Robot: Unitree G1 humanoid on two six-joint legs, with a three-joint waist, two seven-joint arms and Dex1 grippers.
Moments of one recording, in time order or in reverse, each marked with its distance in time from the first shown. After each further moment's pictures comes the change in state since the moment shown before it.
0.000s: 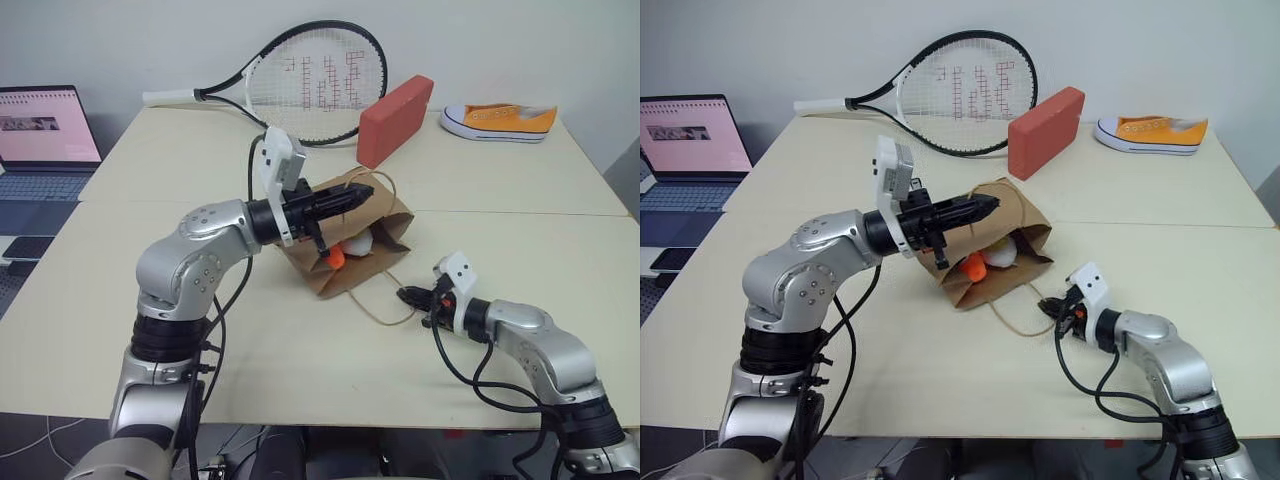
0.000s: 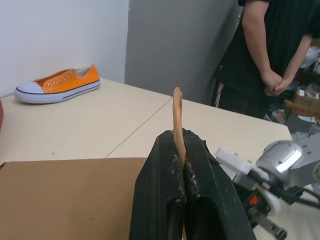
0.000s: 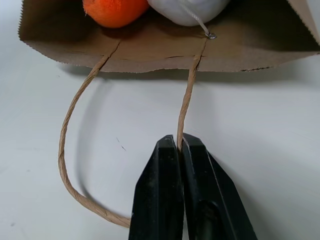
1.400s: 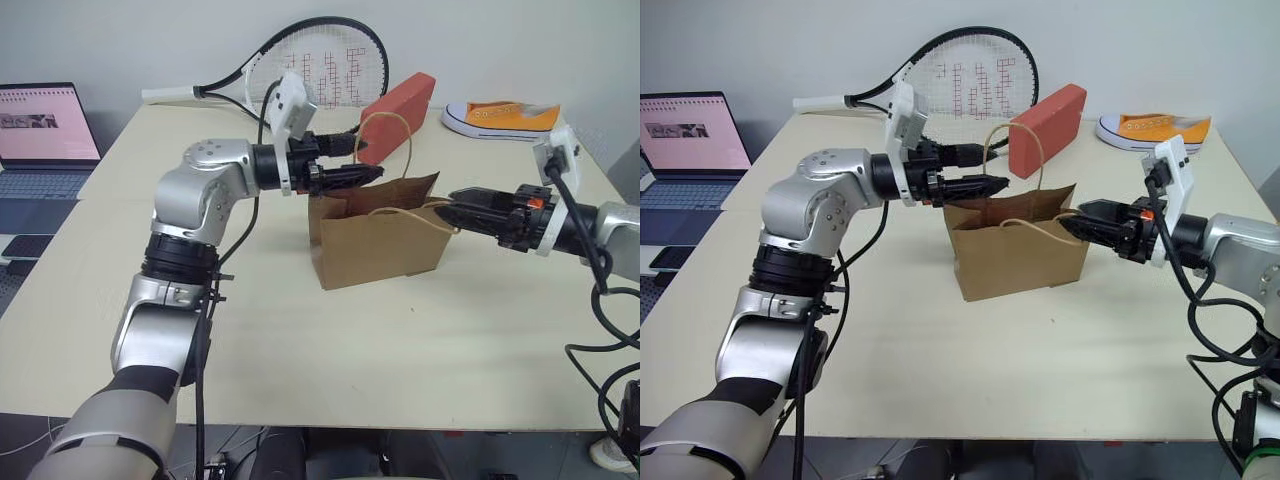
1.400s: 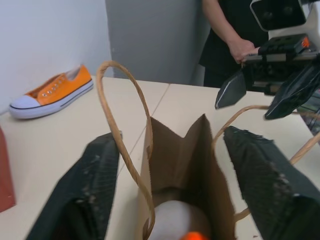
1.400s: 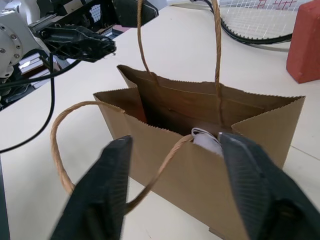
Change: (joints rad) left arm -0.324 0.017 -0.072 0.477 0.211 -0.230 -0.319; right arm -0.398 -0.358 -0.338 -0.046 0.625 0.435 -0.103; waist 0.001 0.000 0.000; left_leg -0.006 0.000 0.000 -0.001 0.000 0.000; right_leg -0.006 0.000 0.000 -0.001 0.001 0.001
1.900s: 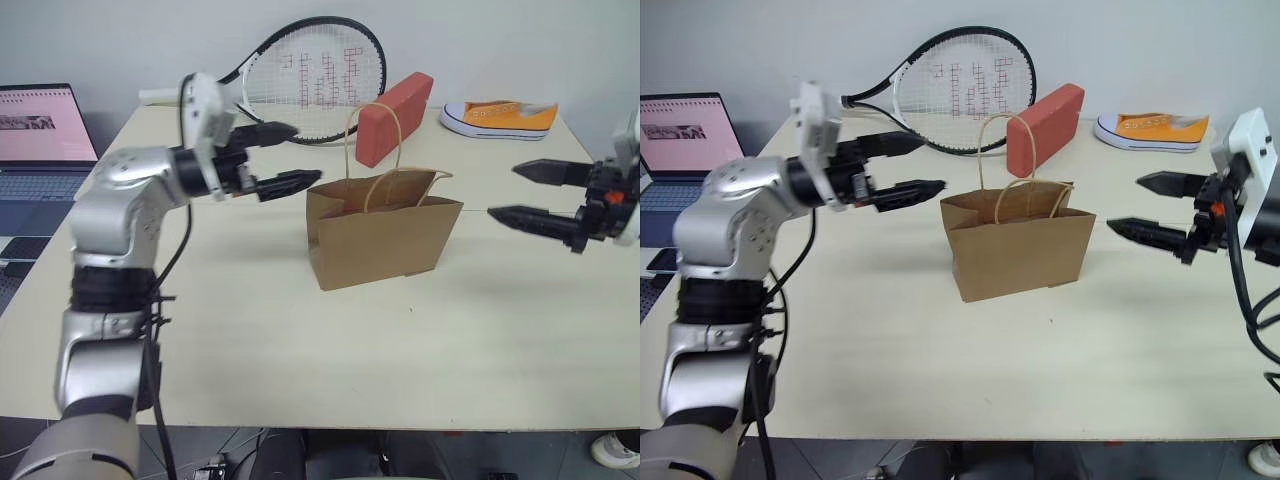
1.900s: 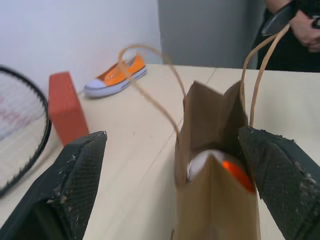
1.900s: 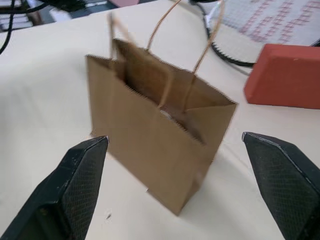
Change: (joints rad) left arm 0.300 0.198 0.185 -0.244 -0.054 0.016 0.025; right arm 0.200 -0.219 -0.044 -0.029 -0.204 -0.333 0.345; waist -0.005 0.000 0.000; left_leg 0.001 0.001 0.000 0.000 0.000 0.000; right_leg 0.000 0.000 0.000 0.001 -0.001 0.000
